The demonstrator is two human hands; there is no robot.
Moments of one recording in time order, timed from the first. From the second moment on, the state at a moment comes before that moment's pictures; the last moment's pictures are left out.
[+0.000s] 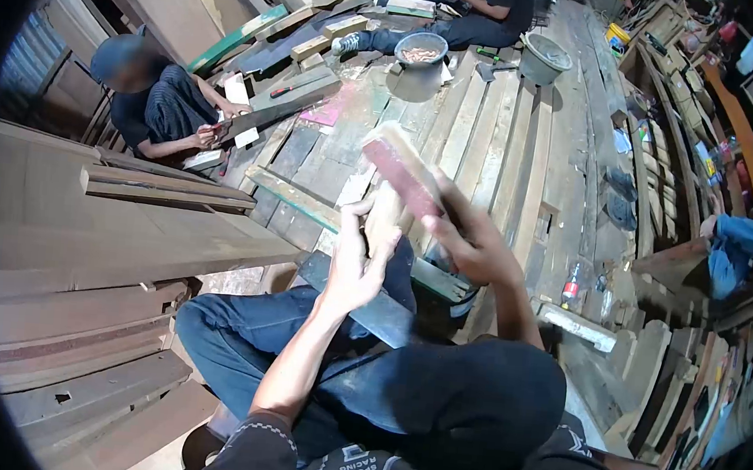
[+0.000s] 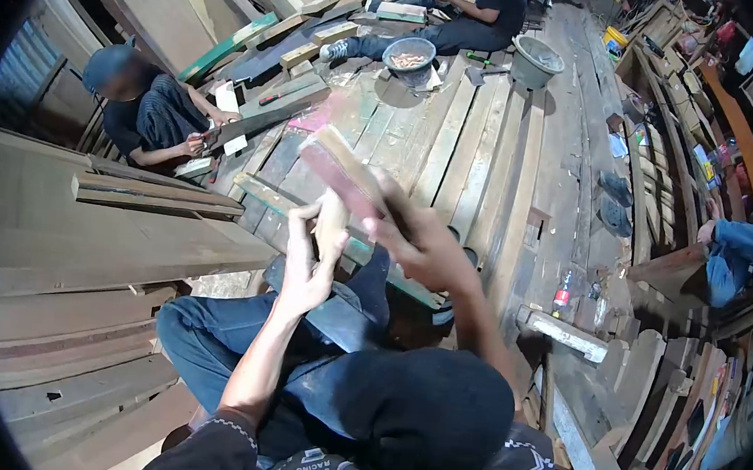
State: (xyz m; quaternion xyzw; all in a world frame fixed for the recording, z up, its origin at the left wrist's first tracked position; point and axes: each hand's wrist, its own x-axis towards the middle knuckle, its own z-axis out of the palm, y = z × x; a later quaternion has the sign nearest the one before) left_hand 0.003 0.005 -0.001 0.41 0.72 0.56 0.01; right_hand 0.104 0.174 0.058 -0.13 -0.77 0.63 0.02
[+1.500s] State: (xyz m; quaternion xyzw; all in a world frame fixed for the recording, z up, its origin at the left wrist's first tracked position) left_hand 0.007 0.002 -0.004 0.40 0.71 0.57 0.05; right_hand 0.095 0.178 0.025 -0.08 -0.78 0.60 0.15
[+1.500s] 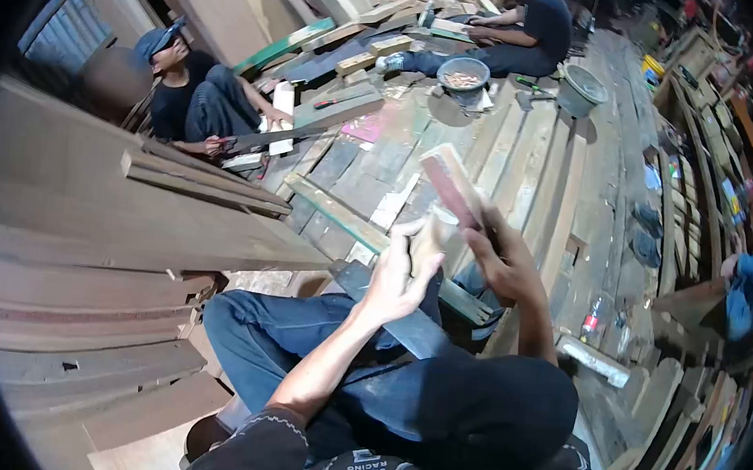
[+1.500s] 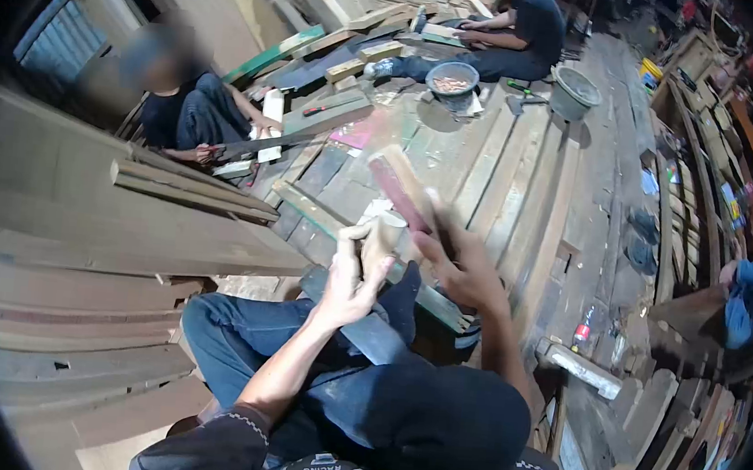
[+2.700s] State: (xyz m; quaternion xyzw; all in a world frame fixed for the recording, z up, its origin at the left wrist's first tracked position) left_hand 0.004 0.008 0.006 0.41 0.72 0.55 0.13; right_hand 0.088 0.174 0.028 -0.16 -0.65 0.70 0.25
